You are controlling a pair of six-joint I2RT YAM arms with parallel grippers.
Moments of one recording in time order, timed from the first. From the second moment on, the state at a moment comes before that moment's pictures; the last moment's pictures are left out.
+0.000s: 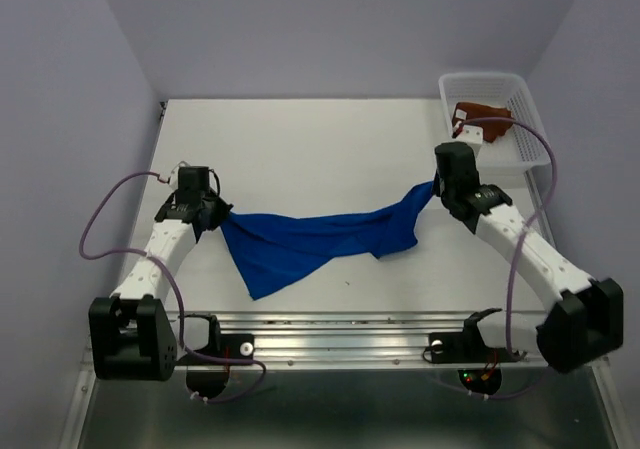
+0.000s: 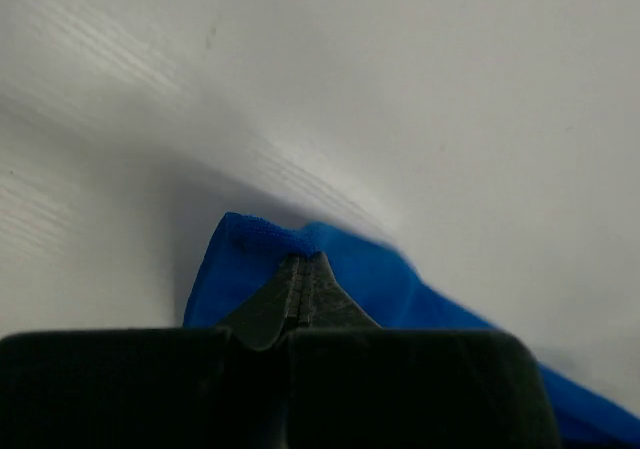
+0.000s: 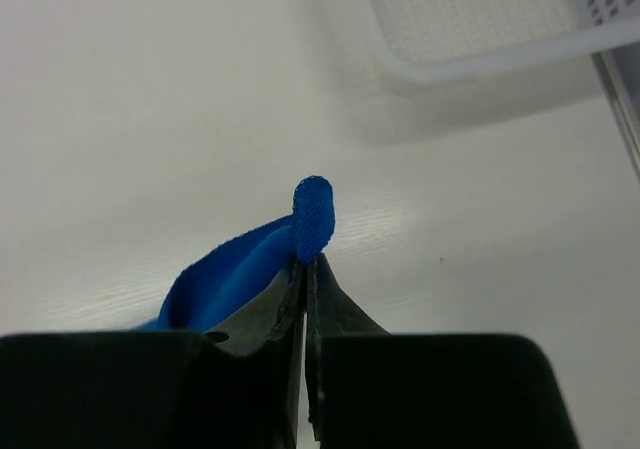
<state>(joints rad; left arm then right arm) -0.04 1.10 0.82 -0.45 -0.10 -0.79 0.46 1.10 0.98 -0.39 0.64 0.33</state>
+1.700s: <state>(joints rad) -0.05 1.21 0.76 -0.36 -0.02 -0.78 0.26 1.46 0.71 -0.27 -0.11 0.42</state>
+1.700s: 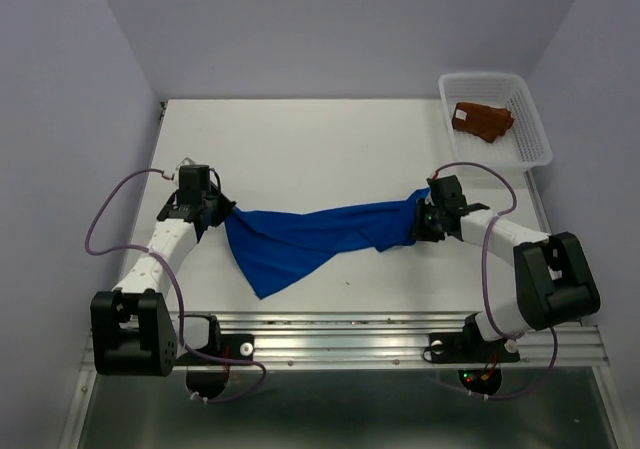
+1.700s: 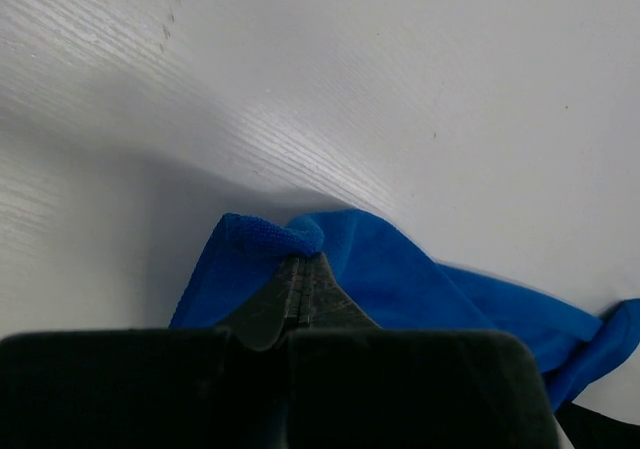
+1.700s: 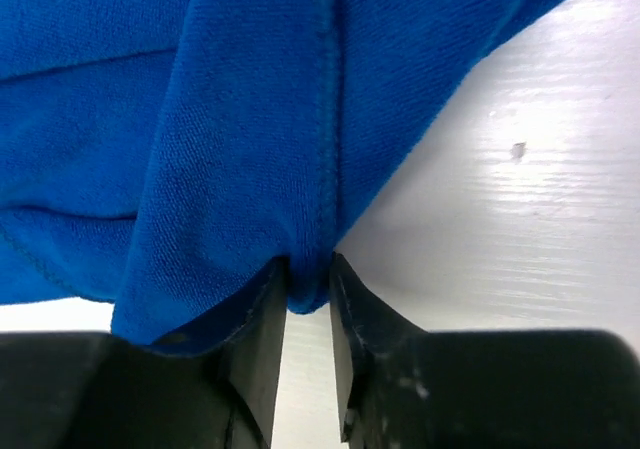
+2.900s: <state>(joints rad) -0.05 0.80 1.24 -0.78 -0.29 -0.83 0.26 0.79 1.35 -0.59 0.48 0.45</state>
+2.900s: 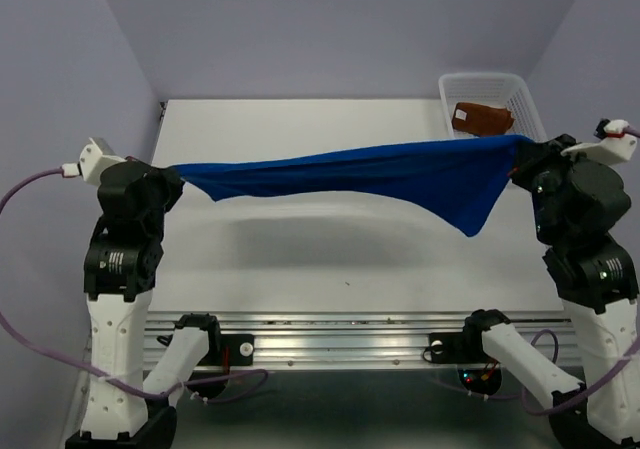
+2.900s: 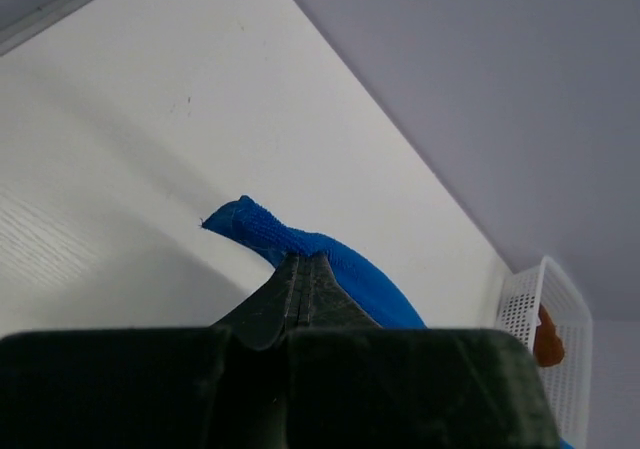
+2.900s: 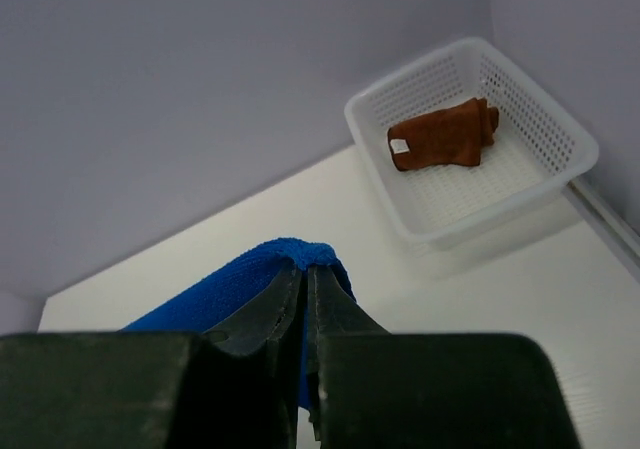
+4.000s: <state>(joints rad) -0.02 1.66 1.22 -0.47 -0.26 -0.80 0.11 1.55 1.05 -0.35 0.38 0.49</state>
